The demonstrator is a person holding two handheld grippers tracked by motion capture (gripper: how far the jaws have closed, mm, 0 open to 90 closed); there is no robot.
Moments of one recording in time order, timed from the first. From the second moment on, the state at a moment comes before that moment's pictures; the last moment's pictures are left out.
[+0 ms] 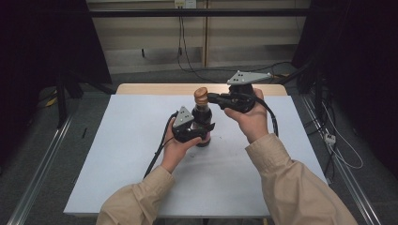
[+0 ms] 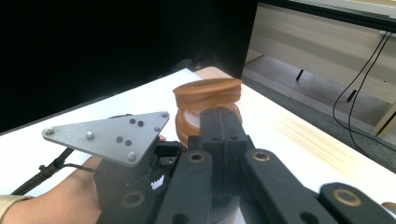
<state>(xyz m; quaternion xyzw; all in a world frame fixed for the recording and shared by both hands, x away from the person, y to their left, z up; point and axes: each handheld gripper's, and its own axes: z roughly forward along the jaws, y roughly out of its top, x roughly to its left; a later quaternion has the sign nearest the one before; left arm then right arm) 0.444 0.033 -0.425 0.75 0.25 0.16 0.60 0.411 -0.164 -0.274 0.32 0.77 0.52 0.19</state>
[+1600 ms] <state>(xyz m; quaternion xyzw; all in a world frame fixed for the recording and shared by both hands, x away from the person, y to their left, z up) 0.444 0.033 -0.425 0.75 0.25 0.16 0.60 0.414 -0.160 -0.267 0.31 0.77 0.52 0.19</state>
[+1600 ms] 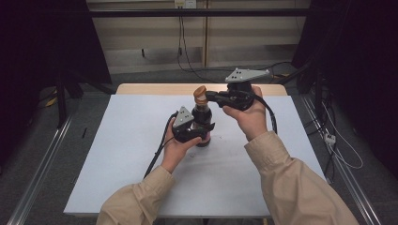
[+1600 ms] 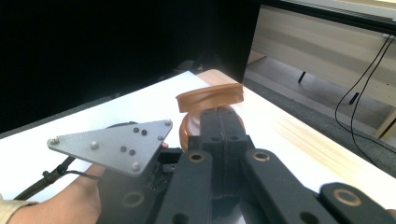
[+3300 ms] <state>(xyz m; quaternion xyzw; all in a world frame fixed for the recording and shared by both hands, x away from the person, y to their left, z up) 0.443 0.033 -0.425 0.75 0.24 0.17 0.59 0.414 -0.156 -0.263 0.31 0.77 0.53 0.19</state>
